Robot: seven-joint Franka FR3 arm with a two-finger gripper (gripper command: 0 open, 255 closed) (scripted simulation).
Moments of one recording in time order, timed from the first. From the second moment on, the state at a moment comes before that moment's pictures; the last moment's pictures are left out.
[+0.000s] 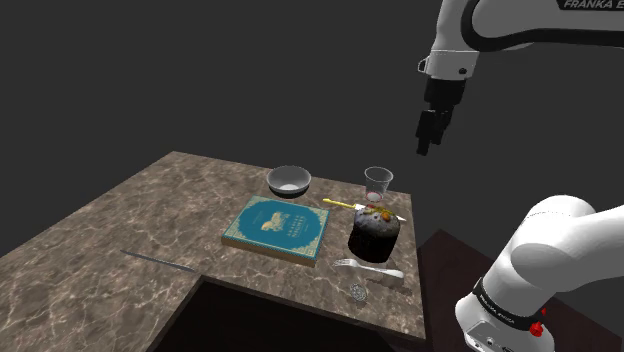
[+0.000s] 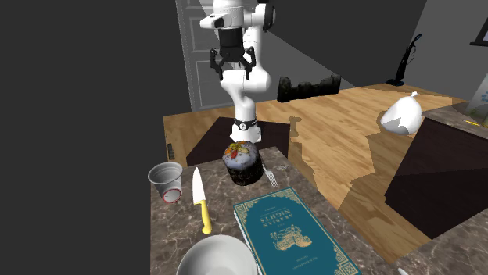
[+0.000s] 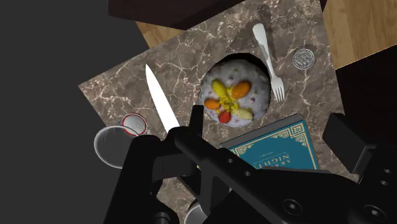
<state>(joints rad) 0.02 -0.80 0.02 -2.38 0.05 1.51 -0.10</state>
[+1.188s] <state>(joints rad) 0.17 -0.59 0.34 -2.70 0.01 2.08 -0.04</state>
